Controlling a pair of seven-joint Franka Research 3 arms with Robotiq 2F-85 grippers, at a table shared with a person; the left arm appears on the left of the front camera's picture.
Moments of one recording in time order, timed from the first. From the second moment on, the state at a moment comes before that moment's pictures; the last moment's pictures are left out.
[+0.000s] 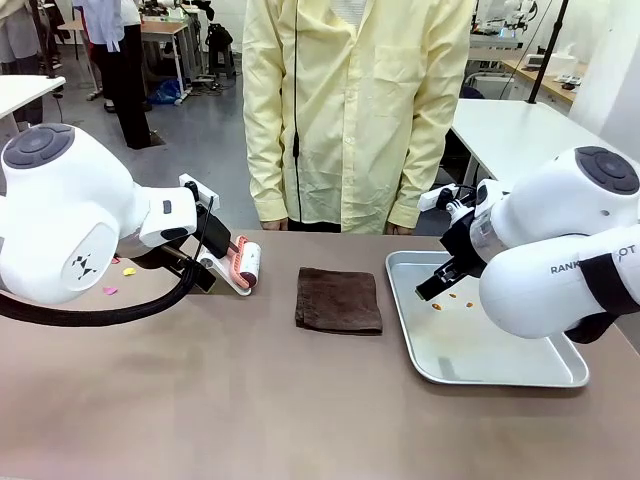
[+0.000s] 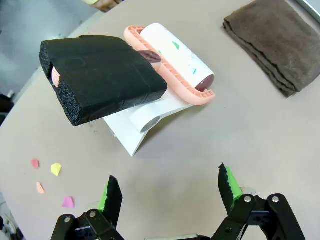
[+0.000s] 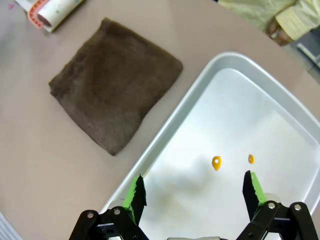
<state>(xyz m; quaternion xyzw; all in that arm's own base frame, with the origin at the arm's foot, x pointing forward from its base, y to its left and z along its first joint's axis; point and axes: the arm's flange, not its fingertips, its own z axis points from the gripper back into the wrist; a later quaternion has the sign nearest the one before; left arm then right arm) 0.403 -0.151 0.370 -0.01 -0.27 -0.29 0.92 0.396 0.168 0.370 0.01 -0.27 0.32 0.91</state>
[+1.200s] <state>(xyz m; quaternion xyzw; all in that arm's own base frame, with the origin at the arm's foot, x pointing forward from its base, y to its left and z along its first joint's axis) 0.356 -0.079 0.470 -0.32 -0.16 -0.05 0.93 0.342 0.091 0.478 0.37 -0.15 0.03 0.92</state>
